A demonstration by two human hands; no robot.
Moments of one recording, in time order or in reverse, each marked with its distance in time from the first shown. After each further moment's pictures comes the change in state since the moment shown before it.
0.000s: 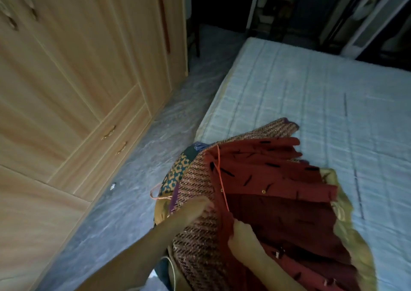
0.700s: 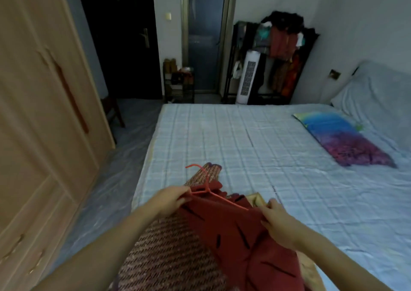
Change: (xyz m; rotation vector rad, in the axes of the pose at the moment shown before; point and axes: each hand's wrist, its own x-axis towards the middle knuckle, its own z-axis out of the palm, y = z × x) left_hand 0.024 0.223 0.028 1.149 0.004 0.992; right_hand -0.093 0.110 -0.240 -0.103 0.417 -0.070
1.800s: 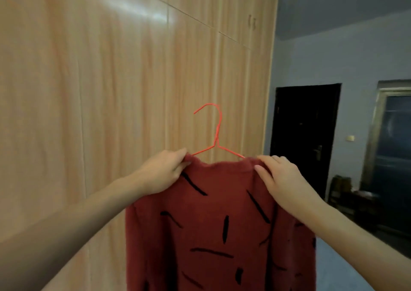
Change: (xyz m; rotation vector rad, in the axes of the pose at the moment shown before) left_hand -0.342 0.085 -0.356 0.569 0.841 -0.625; right_hand 0.076 -0.411 -0.202 0.061 0.619 -1.135
